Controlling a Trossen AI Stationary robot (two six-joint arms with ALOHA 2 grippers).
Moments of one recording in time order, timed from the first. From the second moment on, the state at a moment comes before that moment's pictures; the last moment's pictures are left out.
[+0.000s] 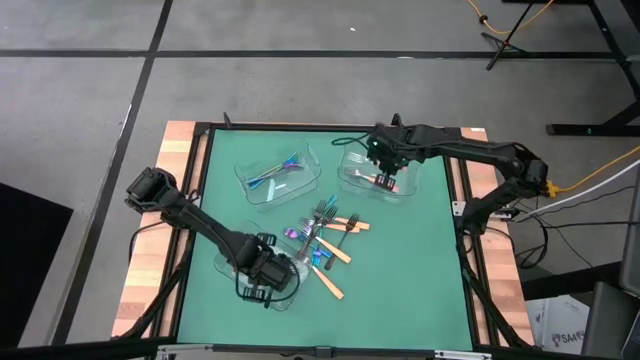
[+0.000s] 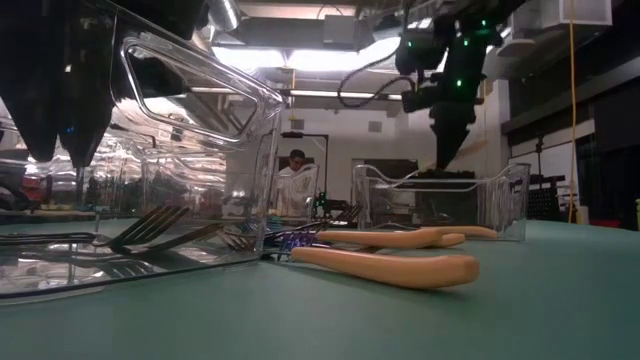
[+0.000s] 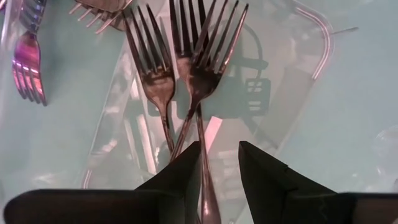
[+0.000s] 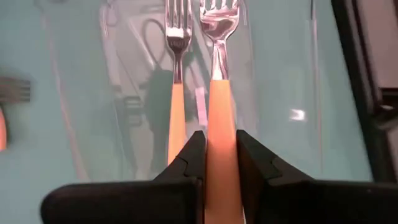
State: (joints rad) left arm -0.50 1.75 1.24 -0.95 -0.03 -0.42; right arm -0.44 1.53 1.18 -0.93 0.14 -0.13
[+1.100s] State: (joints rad) left arm -0.50 1.75 1.24 -0.95 -0.03 -0.41; right arm -0.58 1.53 0.76 -0.39 0.03 -0.19
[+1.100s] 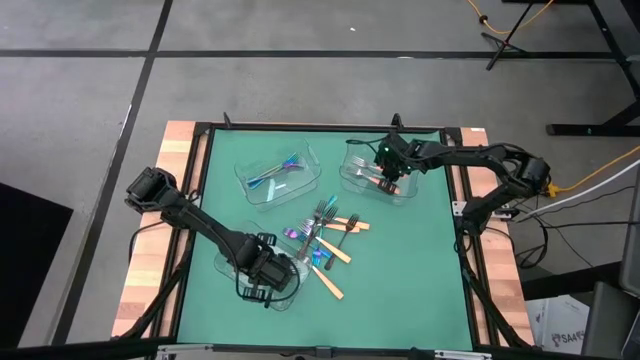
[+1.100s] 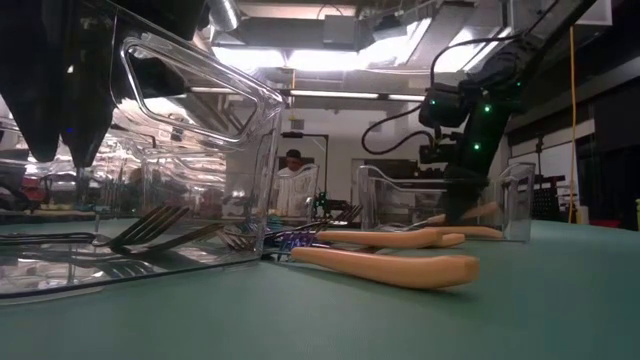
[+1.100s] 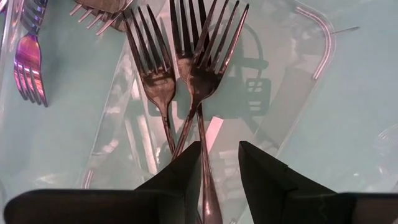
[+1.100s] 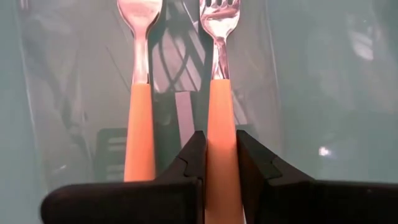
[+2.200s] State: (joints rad) left arm -0.48 1.74 1.37 -1.04 0.12 -0.43; right arm -0.58 1.53 0.76 -0.35 0.05 -0.19
